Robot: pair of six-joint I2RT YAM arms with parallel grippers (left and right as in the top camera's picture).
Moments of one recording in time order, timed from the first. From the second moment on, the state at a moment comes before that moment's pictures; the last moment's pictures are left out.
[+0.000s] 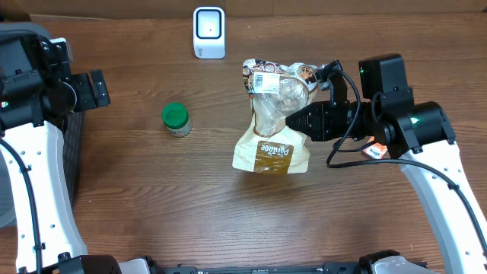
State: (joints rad) left arm 0.31 1.51 1.56 -0.97 0.02 0.06; right arm 0.24 1.36 1.37 -0.98 -0.73 0.17
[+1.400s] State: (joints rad) left arm 0.31 1.51 1.56 -0.97 0.02 0.06; right arm 0.57 2.35 2.29 -0.45 0.64 -0.45
